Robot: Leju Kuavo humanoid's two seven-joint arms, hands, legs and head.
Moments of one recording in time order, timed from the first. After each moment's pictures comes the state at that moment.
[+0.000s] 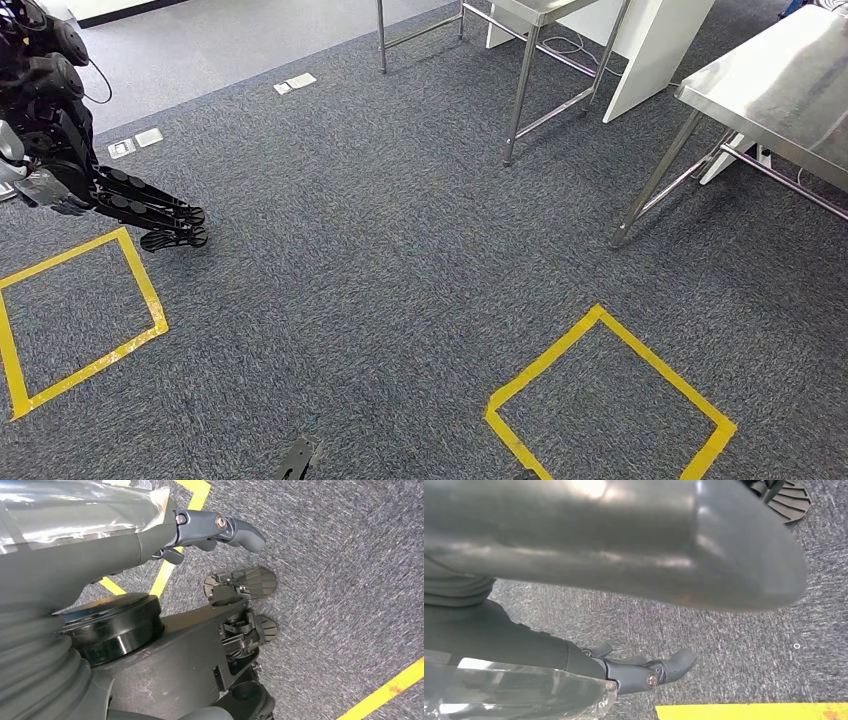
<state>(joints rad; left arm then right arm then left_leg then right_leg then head) -0.15 -0.16 0.10 -0.18 -0.18 0.10 0.06 -0.10 0.09 -0.22 -0.20 0.76 -0.14 0.04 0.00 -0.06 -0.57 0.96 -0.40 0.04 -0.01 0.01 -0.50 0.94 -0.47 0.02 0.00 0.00</state>
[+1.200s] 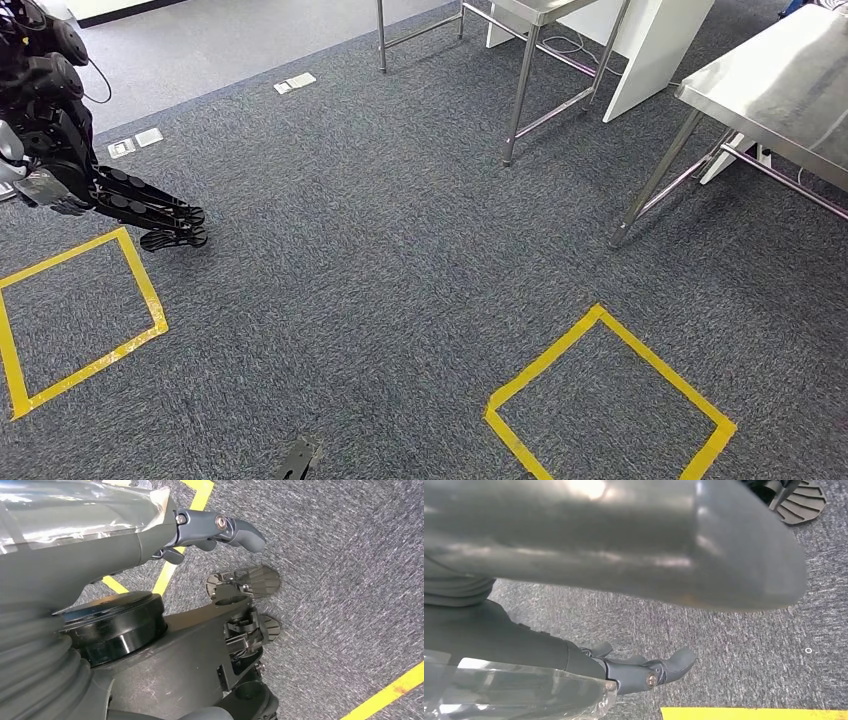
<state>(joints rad) -0.14 -0.17 0.10 -0.18 -0.18 0.10 0.07 -0.10 0.09 -0.23 -0.20 0.80 -0.12 0.06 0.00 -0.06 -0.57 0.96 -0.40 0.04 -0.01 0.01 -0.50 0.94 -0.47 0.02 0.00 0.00</state>
